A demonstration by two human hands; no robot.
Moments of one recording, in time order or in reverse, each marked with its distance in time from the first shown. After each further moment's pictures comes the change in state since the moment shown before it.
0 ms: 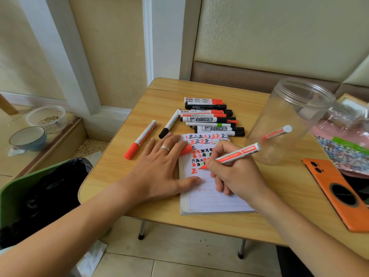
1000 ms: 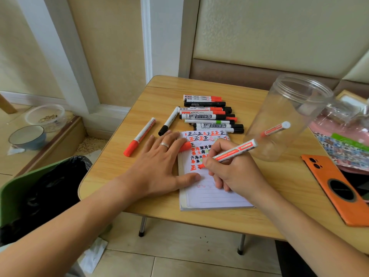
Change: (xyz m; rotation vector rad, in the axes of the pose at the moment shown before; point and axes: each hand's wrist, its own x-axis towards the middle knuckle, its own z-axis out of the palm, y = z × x) left_hand 0.001 -0.001 0.000 0.006 -0.016 0.000; right_hand 0.000 0.004 0.000 0.009 -0.038 -0.031
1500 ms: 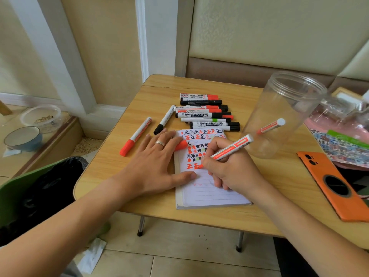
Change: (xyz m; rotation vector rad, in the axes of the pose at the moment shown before) left_hand 0.000 0.000 -0.001 -0.029 0.018 0.003; right_hand 0.002 0.003 -0.003 -0.039 0.005 -0.009
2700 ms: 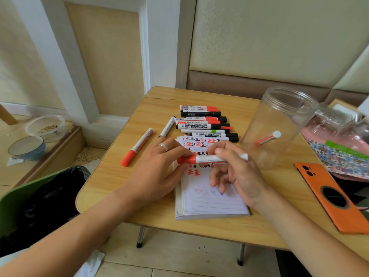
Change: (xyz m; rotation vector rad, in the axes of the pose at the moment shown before) left_hand -0.002 0.015 -0.013 -0.215 0.397 0.210; right_hand 0.007 -0.001 -0.016 0.470 -0.083 0.041
